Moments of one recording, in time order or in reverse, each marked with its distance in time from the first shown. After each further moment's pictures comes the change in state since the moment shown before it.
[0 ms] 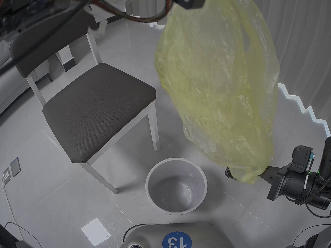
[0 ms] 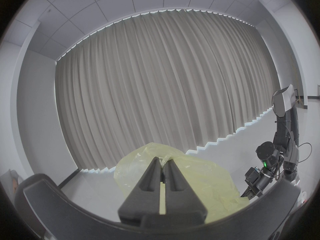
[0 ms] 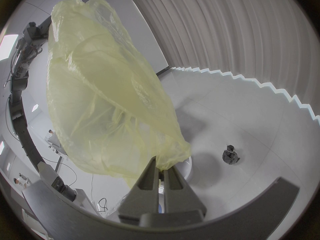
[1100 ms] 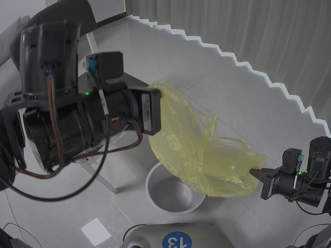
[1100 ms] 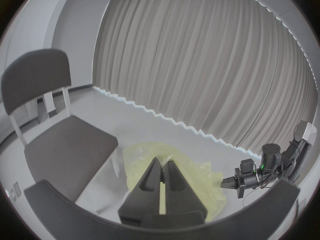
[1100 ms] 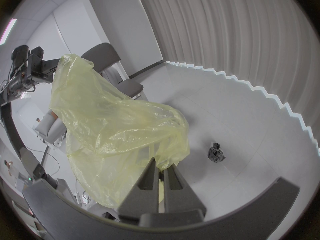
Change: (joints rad) left arm 0.152 -0.123 0.685 -0.233 0.124 -0.735; right arm -0.086 0.097 0.005 0.006 0.003 -0.111
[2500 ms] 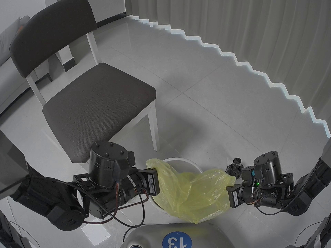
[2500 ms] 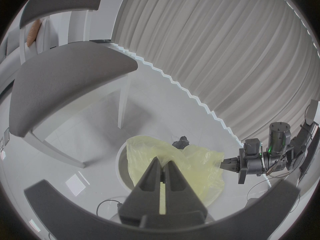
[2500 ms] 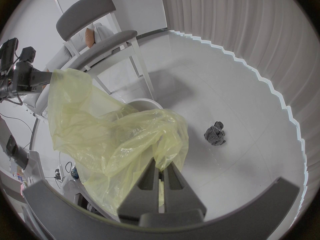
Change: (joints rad) left arm 0.115 0.301 0.500 -0.520 -0.098 -0.297; right arm -0.035 0.489 -0.072 -0.123 0.012 -0.101
